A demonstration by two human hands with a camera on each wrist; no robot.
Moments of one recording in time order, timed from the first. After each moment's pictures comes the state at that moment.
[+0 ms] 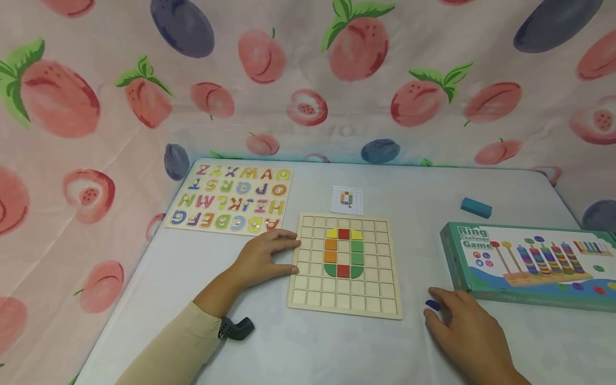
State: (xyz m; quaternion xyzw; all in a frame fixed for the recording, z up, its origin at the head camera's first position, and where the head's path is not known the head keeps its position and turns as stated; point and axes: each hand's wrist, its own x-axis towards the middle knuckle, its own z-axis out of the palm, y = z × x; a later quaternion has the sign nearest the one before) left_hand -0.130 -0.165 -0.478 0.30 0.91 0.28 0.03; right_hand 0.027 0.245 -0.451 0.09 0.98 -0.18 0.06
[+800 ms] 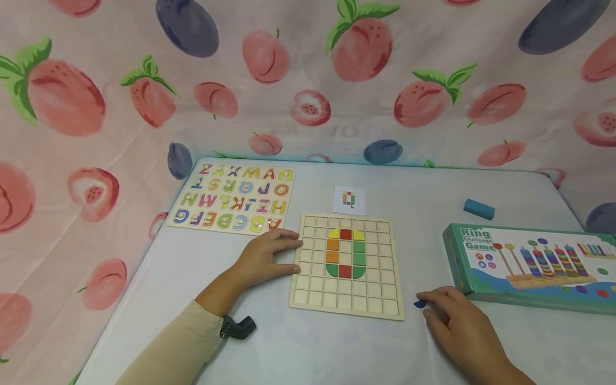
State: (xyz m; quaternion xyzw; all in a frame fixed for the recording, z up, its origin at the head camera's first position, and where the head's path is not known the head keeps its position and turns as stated) left_hand -0.129 -0.166 -0.478 0.30 0.91 0.28 0.03; right_hand 0.027 0.247 -0.453 0.00 0.97 -0.24 0.05
